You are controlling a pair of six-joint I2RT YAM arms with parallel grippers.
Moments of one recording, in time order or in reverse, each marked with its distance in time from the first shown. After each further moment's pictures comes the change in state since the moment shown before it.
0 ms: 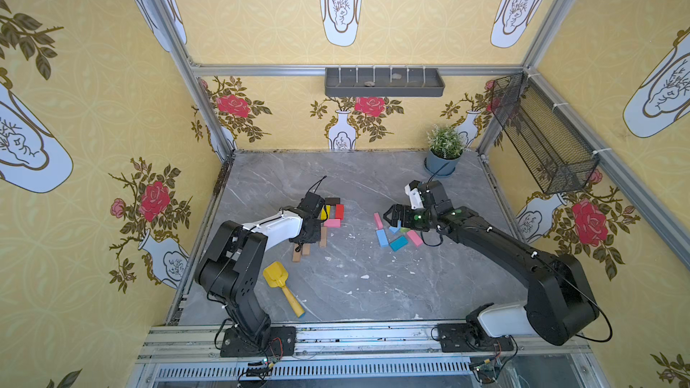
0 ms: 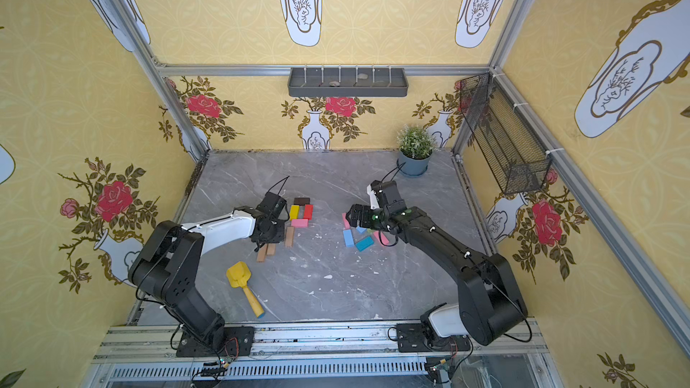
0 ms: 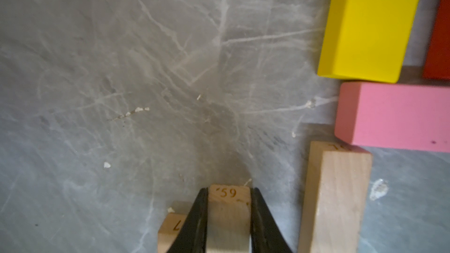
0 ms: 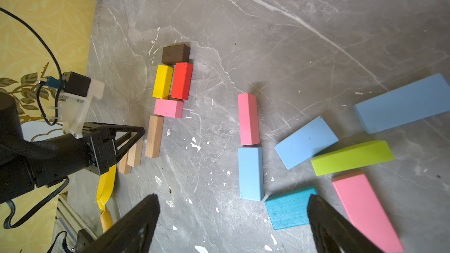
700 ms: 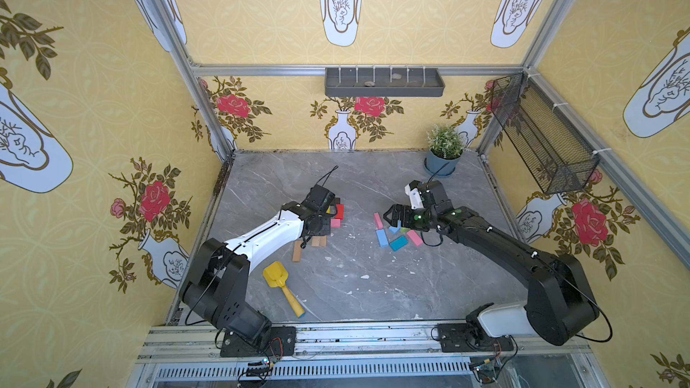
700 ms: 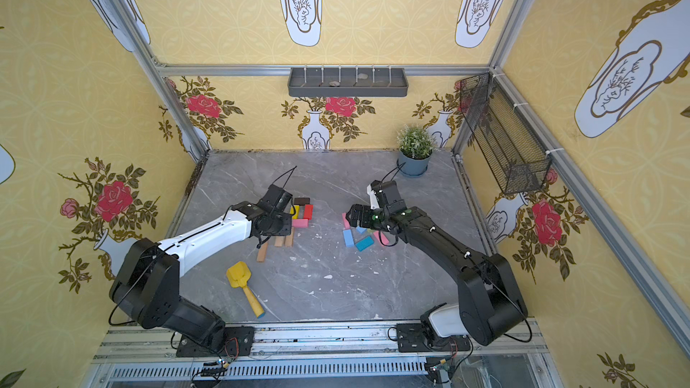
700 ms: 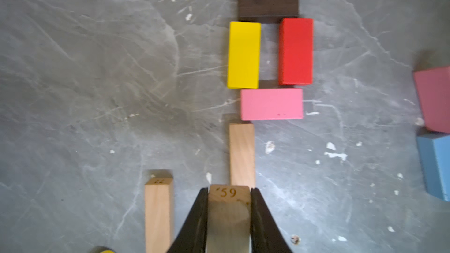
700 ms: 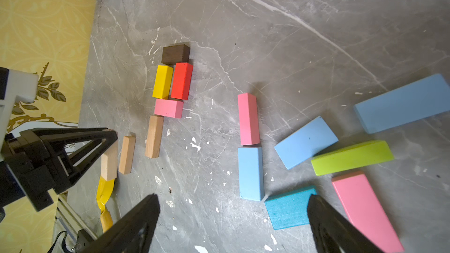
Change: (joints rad) left arm -0.139 -0.134 0.112 -0.111 -0.007 -0.046; right arm 0.000 -0.003 0.000 0.000 0.001 0.000
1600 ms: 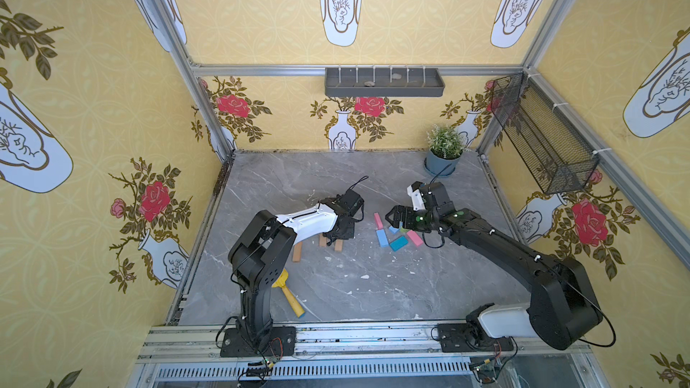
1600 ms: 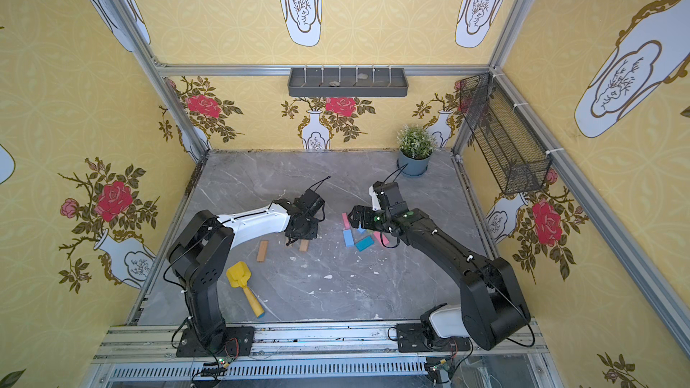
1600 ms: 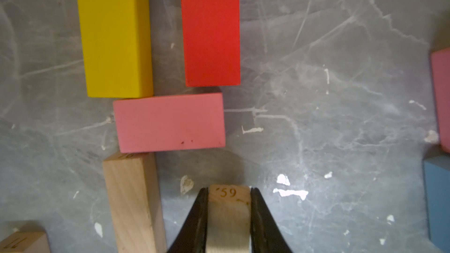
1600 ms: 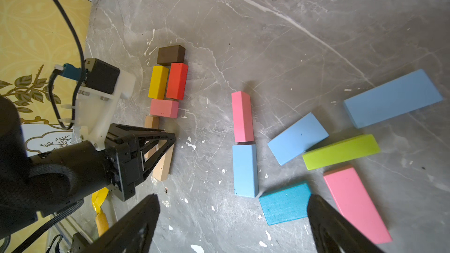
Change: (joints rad) left arm -0.119 0.334 0.183 0.013 0.025 -0.109; right arm -0.004 -0.023 -0.023 -0.003 0.018 0.000
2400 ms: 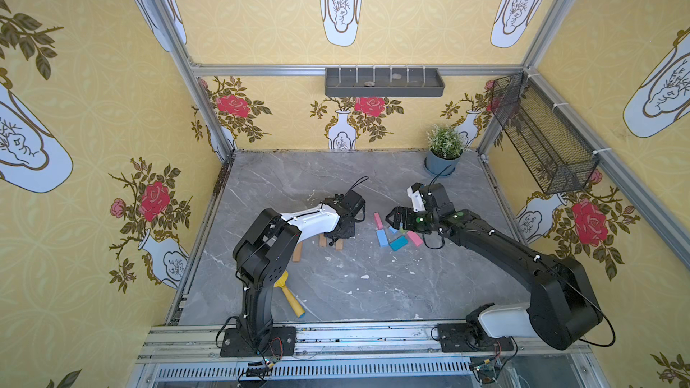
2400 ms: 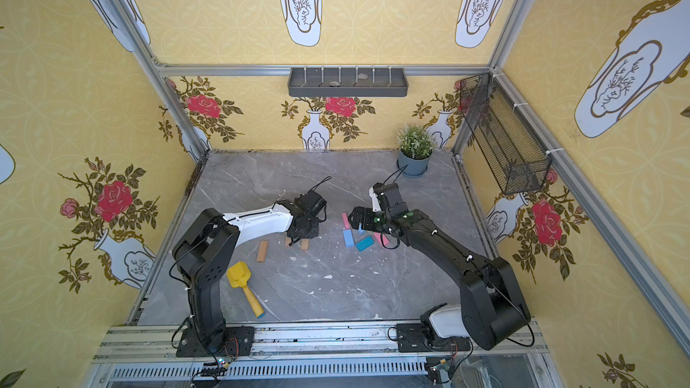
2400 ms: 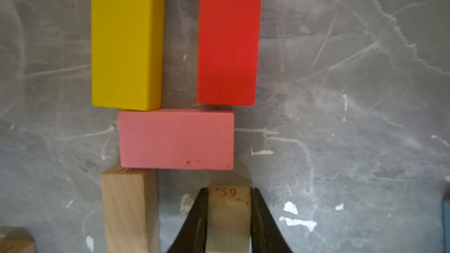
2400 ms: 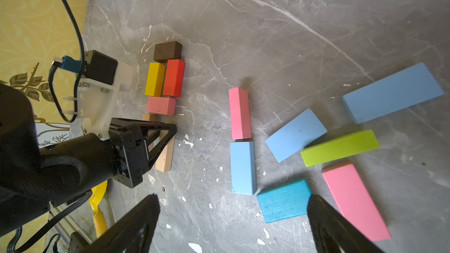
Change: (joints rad) left arm 0.000 0.034 0.005 0.034 -0.056 -0.072; right arm -0.001 0.000 -0.010 0.000 0.000 0.000
